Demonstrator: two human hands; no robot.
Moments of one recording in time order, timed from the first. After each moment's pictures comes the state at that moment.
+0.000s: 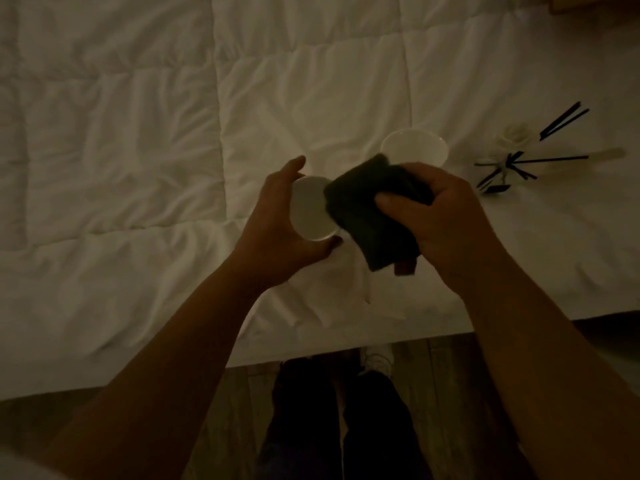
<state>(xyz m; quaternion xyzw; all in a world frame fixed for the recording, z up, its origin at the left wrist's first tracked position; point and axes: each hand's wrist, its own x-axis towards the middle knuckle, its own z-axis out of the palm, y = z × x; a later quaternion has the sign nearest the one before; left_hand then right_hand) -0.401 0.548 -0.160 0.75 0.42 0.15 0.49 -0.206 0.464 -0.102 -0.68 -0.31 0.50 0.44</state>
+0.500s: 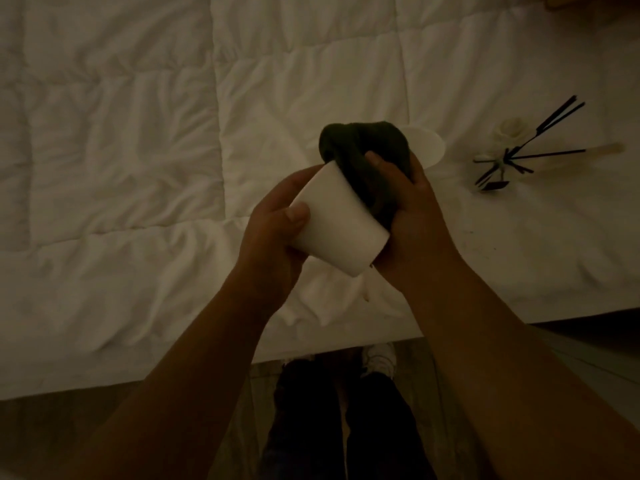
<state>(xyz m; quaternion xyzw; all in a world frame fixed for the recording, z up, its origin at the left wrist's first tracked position) -0.384 0.519 -0.109 0.36 0.39 0.31 0.79 -0.248 0.480 -0.107 -0.51 -0.05 0.57 0.64</state>
